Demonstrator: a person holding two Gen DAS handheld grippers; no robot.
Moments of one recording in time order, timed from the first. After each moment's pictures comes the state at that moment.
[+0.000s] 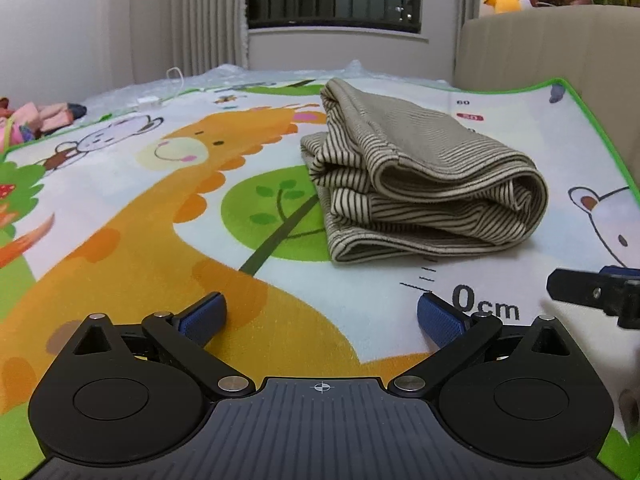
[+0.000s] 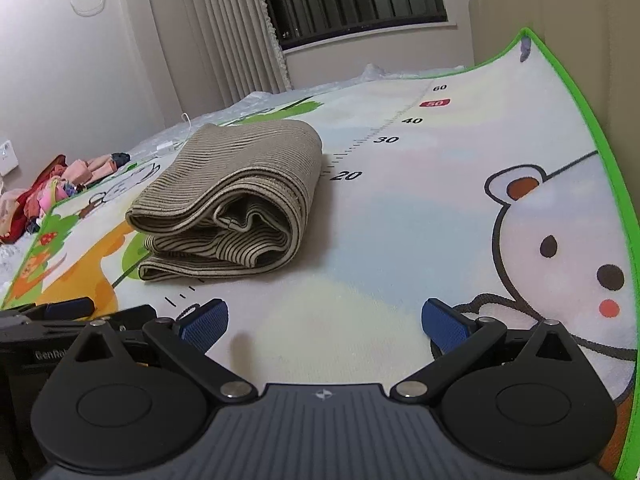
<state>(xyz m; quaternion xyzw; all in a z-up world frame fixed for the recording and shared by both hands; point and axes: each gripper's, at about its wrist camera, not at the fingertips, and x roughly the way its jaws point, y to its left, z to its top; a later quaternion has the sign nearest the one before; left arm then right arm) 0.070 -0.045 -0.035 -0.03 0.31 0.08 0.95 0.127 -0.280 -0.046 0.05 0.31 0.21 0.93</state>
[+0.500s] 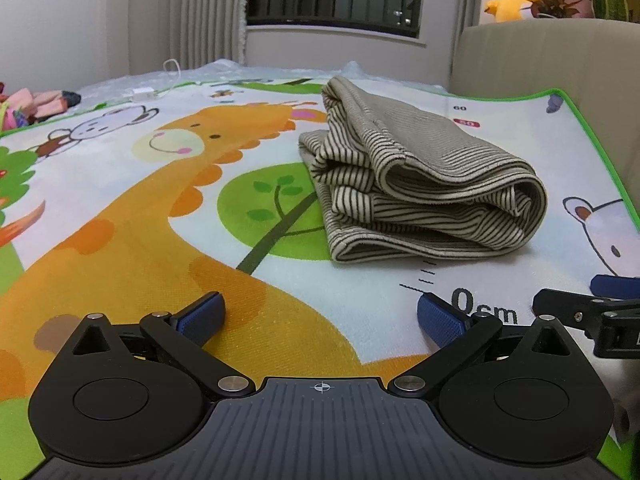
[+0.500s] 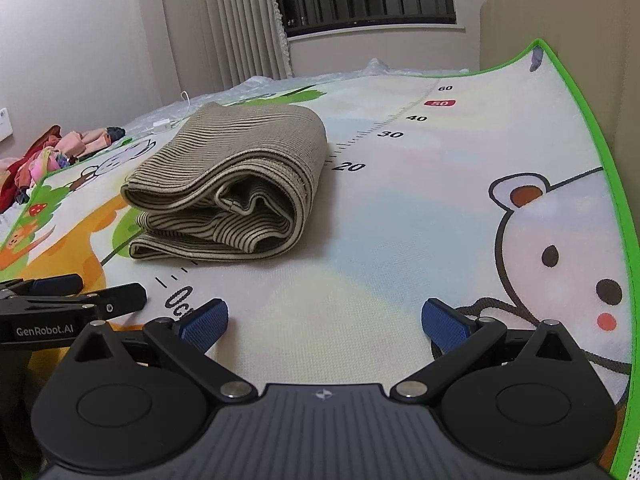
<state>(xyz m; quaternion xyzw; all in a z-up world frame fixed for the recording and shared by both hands) 0.068 -0.041 -0.038 -0.05 0.31 0.06 0.95 0.127 -0.271 -0.047 0.01 0.32 0.20 0.93</state>
